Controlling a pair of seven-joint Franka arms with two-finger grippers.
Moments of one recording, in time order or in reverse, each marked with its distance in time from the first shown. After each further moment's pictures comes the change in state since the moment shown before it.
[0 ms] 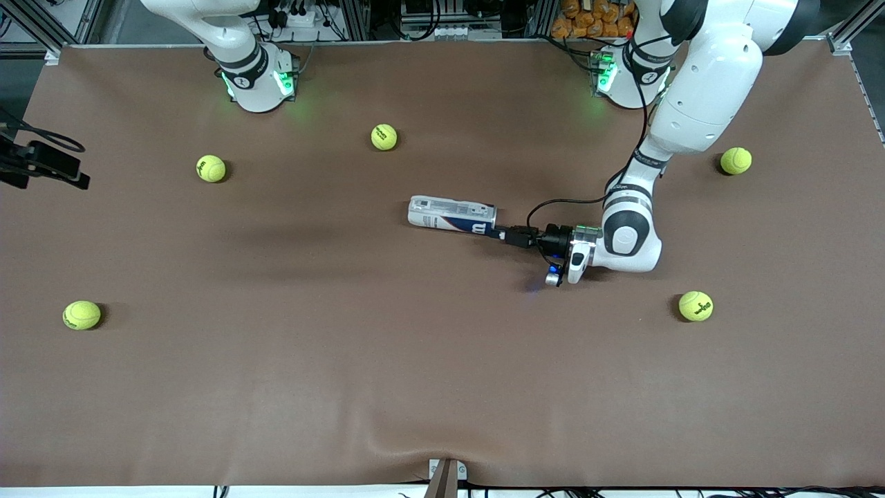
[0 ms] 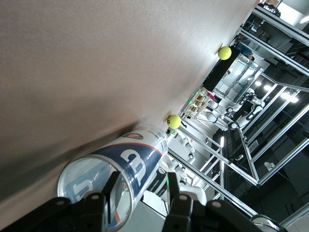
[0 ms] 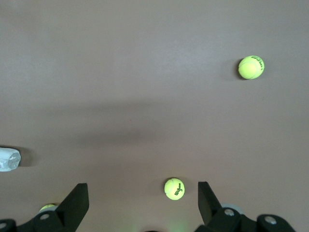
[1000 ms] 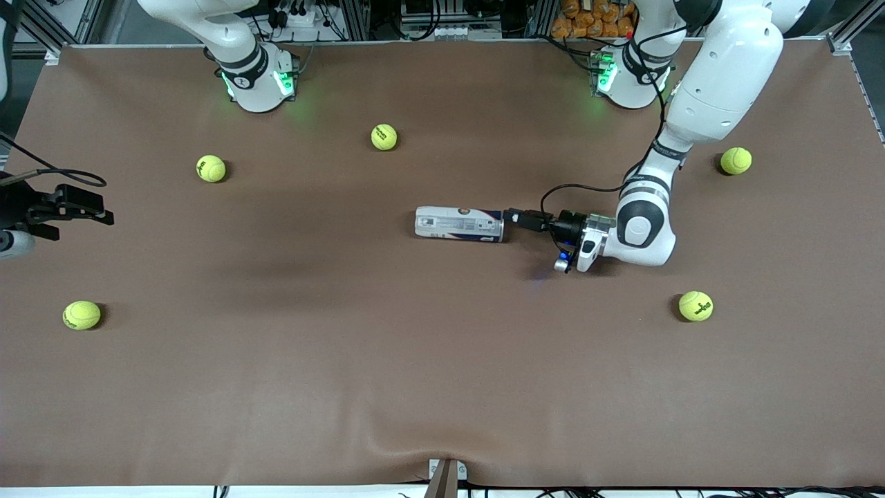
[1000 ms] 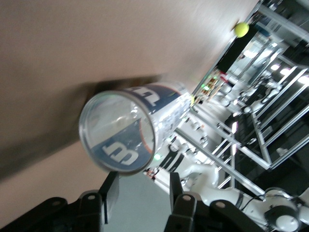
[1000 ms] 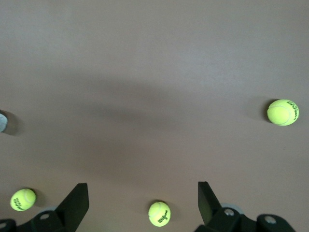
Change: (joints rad) left arm 0.045 -0.073 0.000 -0.086 0.095 -0.049 -0.001; right arm 0.093 0.141 -0.142 0.000 0.117 0.087 -0.310
